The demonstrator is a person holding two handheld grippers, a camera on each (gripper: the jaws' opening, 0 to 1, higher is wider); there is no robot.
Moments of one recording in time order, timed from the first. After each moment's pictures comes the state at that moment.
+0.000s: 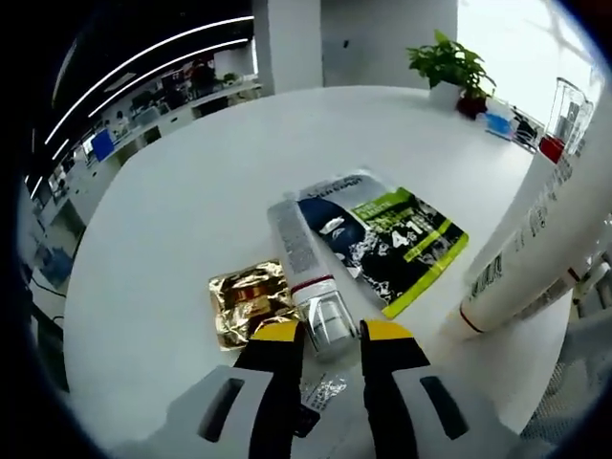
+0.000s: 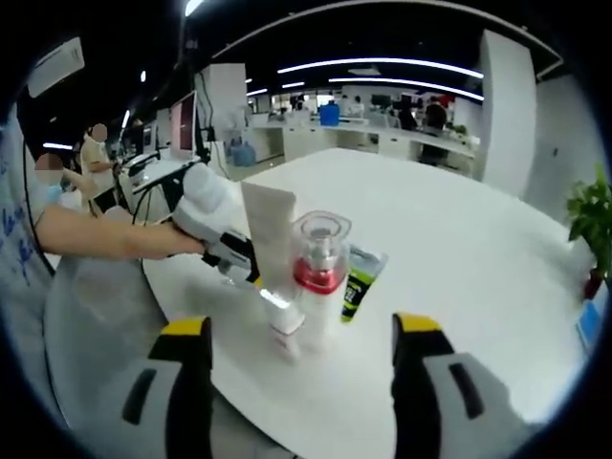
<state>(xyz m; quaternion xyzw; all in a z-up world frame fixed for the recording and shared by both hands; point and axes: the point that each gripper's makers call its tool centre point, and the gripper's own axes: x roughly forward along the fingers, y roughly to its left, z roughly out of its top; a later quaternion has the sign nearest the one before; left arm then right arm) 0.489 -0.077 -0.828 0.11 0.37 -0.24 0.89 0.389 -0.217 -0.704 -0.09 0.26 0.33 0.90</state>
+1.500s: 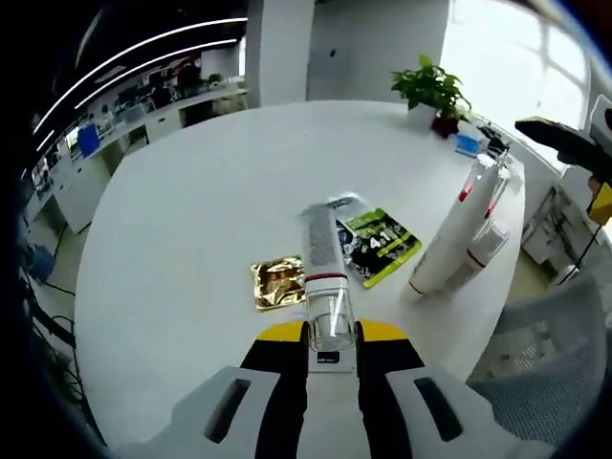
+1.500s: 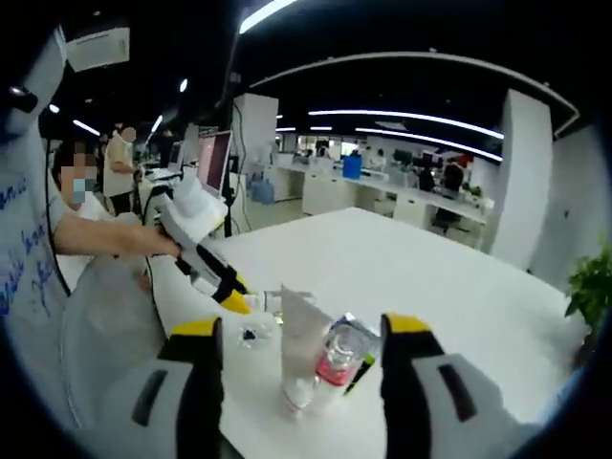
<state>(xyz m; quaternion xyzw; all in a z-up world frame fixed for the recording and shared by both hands) 0.444 -0.029 -0.750 0.07 0.38 -0.31 0.87 0.393 -0.167 -0.618 -0.13 0.13 0.39 0.90</state>
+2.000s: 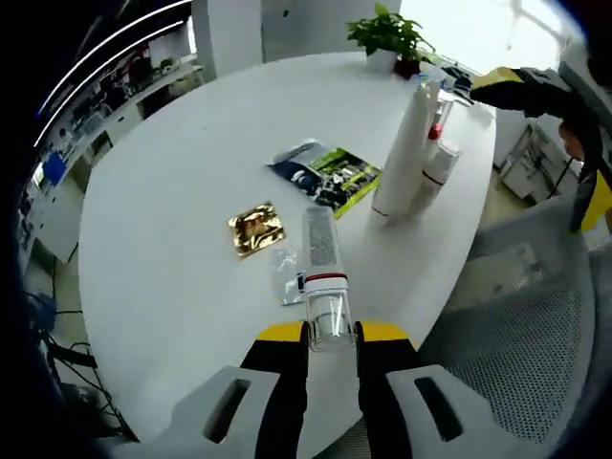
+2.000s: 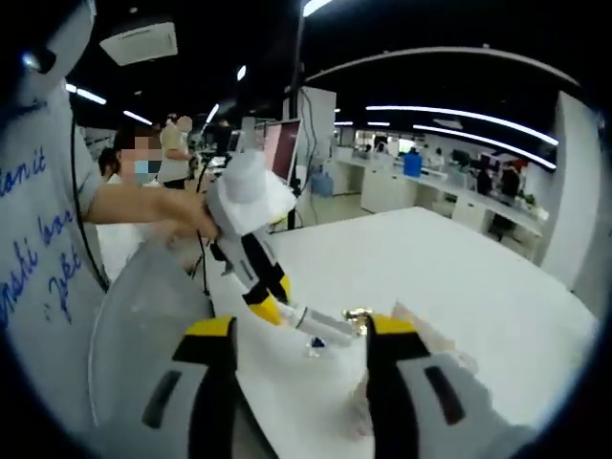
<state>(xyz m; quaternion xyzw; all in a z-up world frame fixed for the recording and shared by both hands) 0.382 -0.007 -0.756 0.17 0.46 -0.37 0.79 0.351 -0.084 -0.653 -0.14 0.16 0.51 0.83</state>
